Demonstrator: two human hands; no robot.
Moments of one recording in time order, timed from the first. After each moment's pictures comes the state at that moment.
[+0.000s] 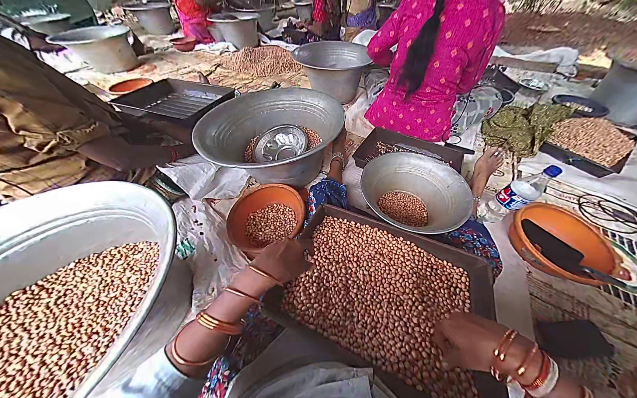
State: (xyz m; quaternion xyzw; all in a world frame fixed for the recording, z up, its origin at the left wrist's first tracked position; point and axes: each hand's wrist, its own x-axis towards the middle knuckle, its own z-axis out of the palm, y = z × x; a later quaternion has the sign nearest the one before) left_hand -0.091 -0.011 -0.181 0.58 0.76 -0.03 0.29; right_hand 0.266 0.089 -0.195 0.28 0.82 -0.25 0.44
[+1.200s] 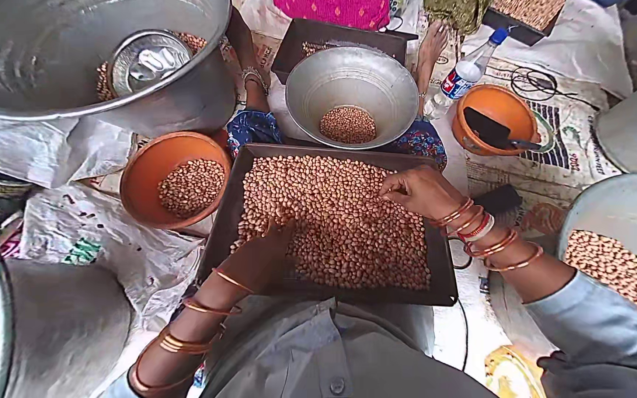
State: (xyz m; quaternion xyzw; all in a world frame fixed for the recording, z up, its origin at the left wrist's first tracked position) left_hand -0.015 -0.020 -0.217 0.64 0.65 -0.19 0.35; right_hand 0.287 0.115 -0.200 0.37 0.90 -0.21 -0.08
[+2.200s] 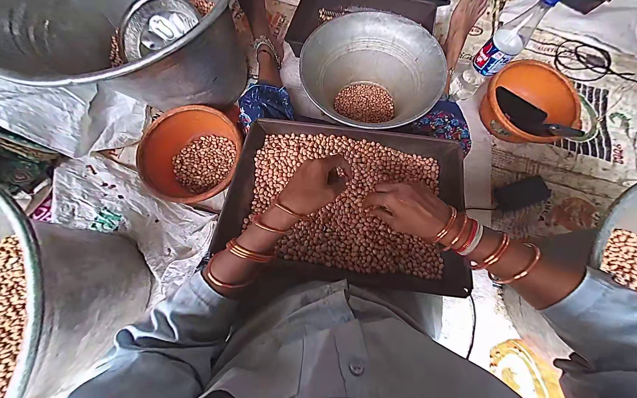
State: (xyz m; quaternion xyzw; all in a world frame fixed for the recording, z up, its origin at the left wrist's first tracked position) left_hand 0.011 0.034 -0.232 0.69 0.59 0.26 0.34; right_hand 0.253 0.088 -0.245 0.20 0.96 -0.17 -0.08
